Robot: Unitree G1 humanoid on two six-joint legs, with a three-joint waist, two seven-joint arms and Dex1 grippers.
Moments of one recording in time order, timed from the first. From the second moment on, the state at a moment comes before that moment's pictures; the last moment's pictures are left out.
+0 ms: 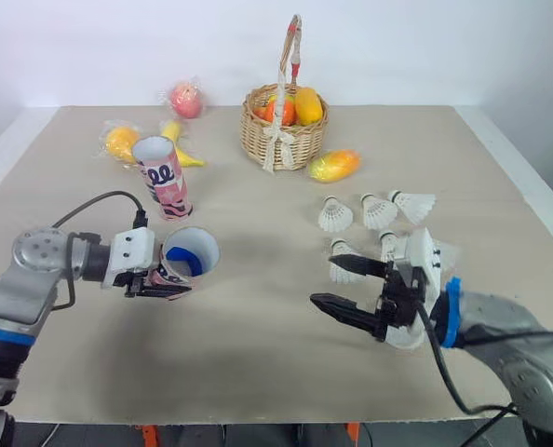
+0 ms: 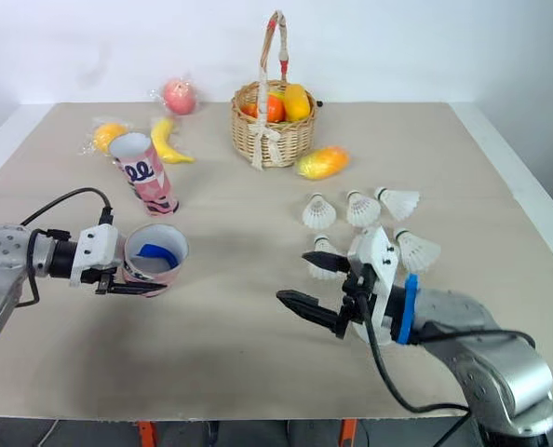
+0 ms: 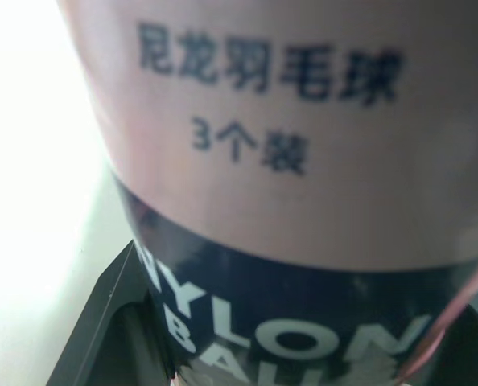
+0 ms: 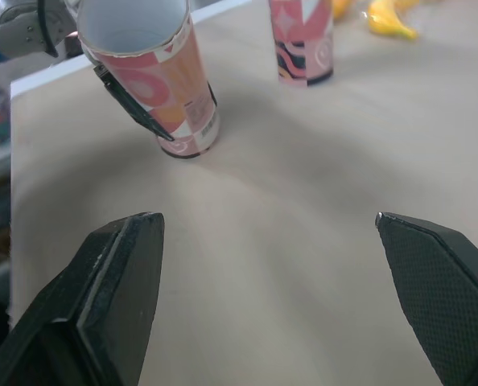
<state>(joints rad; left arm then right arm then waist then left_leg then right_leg) -0.46 0.90 -0.10 0.08 -0.24 0.02 -1.36 -0.02 -0.64 -0.19 -0.75 0.85 0.83 0.58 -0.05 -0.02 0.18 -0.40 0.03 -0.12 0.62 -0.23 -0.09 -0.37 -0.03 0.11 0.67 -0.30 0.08</state>
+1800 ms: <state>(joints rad) -0.53 0.94 -0.16 -0.04 -0.25 0.38 -1.43 -0.17 -0.30 0.08 -0.44 0.27 0.75 0.13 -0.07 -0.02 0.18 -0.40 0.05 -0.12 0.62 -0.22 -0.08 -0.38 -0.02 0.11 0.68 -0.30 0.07</state>
